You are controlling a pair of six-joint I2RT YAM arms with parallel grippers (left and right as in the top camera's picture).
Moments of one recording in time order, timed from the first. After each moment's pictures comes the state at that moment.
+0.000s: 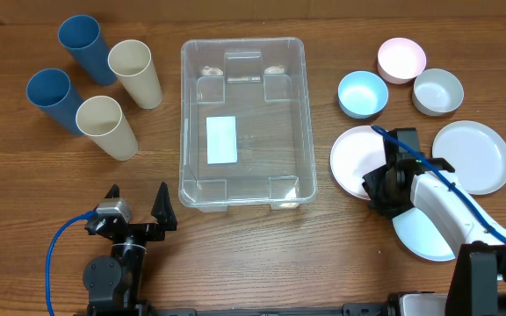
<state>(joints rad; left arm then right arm) 0.06 0.02 0.01 -0.06 0.11 -0.26 0.03 1.52 0.79 -0.70 0.01 1.14</state>
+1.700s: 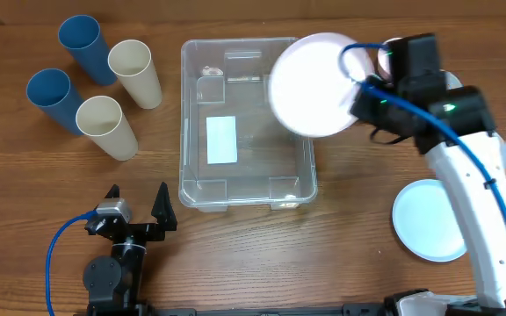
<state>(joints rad) 0.06 0.02 0.01 -0.06 0.11 -0.26 0.25 1.50 1.58 -1.08 0.02 0.61</state>
